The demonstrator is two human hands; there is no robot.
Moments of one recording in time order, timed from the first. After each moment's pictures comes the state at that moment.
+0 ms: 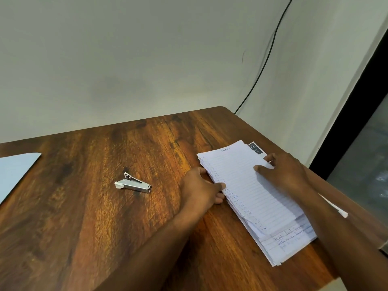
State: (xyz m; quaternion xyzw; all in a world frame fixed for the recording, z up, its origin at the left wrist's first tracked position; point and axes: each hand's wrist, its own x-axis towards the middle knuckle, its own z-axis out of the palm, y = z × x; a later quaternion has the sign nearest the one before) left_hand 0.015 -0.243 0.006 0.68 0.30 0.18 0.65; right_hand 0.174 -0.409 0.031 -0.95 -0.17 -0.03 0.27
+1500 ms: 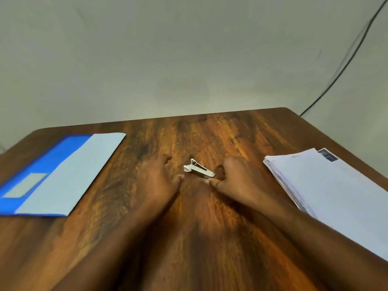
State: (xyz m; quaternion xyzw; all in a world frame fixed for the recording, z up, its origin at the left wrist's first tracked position) left_hand -0.175 -0.101 0.020 0.84 0.43 0.29 0.18; right_hand -0.003 -0.231 0.044 -0.86 -0.48 -0.01 0.16
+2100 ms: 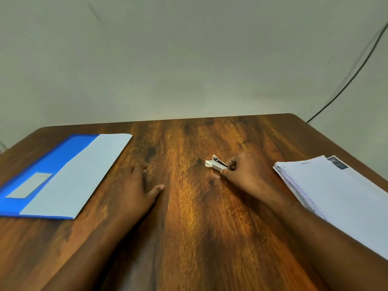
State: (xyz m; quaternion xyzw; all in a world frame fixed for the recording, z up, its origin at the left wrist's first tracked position) left_hand -0.246 -0.058 0.014 0.85 0.45 0.21 0.15; right_hand 0.028 -0.193 0.031 -0.88 -0.42 0.00 0.24
